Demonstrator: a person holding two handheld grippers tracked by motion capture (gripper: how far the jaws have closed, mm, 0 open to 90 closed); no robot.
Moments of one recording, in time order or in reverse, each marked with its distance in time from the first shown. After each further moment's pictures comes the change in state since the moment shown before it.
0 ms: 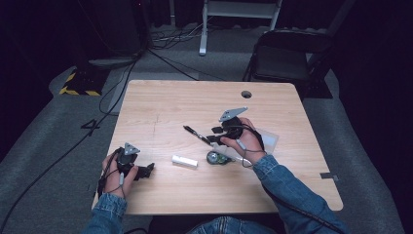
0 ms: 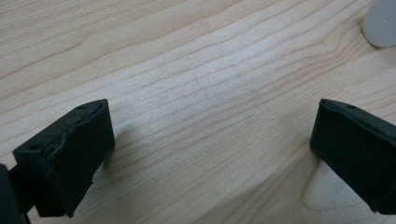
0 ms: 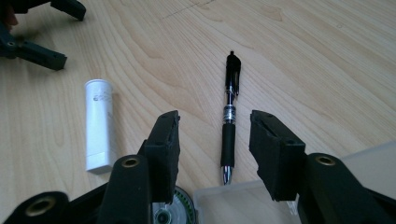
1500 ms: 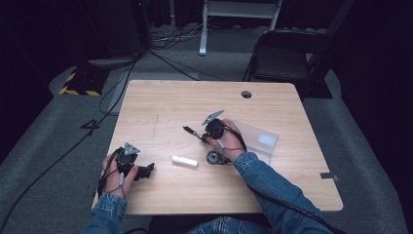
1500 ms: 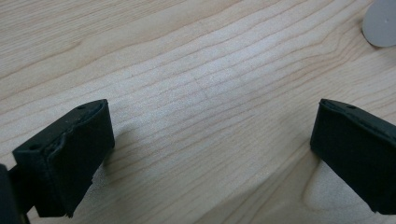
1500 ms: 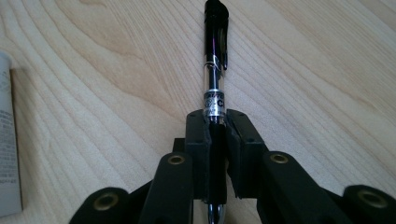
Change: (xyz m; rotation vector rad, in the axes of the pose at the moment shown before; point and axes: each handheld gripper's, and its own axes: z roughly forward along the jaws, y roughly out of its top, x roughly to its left) left arm 0.000 0.000 0.000 0.001 -0.001 0.003; right arm -0.006 0.000 0.070 0.196 -0.093 -0.009
